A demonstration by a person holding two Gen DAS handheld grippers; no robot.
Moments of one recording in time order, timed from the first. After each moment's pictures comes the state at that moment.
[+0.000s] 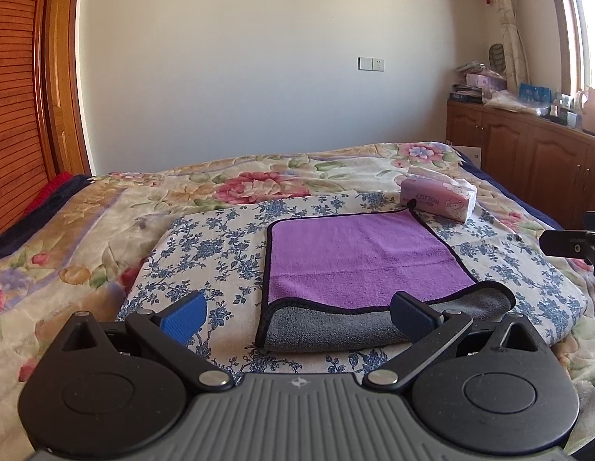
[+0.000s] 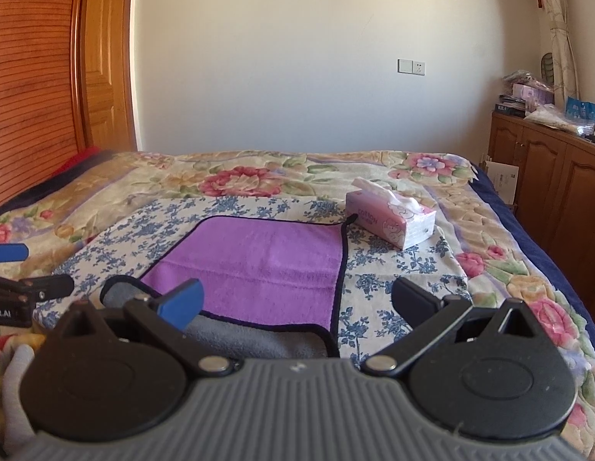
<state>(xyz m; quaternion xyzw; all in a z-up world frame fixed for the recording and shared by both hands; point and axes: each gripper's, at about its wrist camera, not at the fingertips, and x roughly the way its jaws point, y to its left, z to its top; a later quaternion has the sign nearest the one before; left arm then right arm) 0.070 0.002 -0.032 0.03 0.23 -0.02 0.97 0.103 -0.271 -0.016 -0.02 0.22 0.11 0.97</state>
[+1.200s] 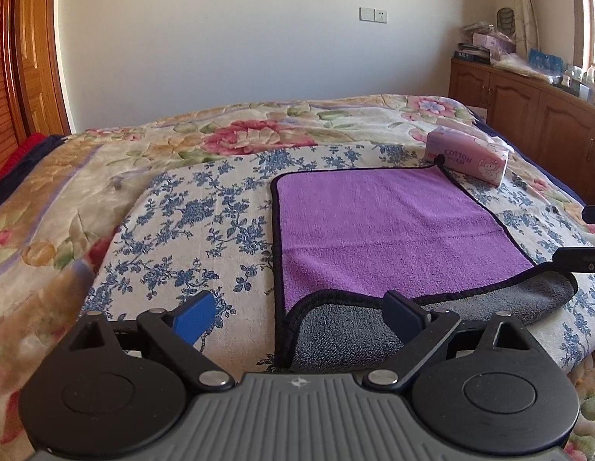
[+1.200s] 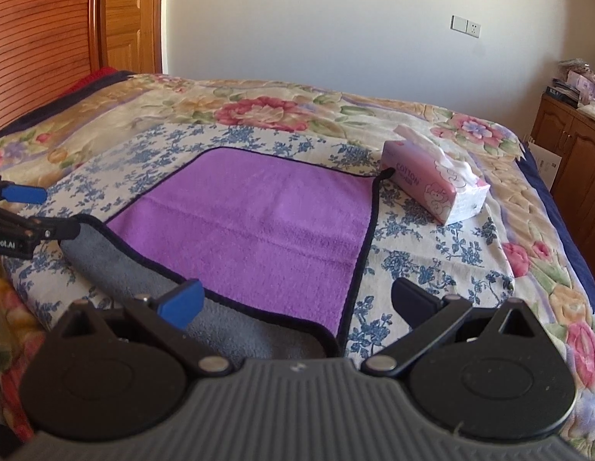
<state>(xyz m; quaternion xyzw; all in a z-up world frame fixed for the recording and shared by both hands) 0.165 0.033 -0.077 0.03 0.31 -0.04 0.95 0.181 -0.256 -0.054 -0.09 0.31 0.16 0.93</state>
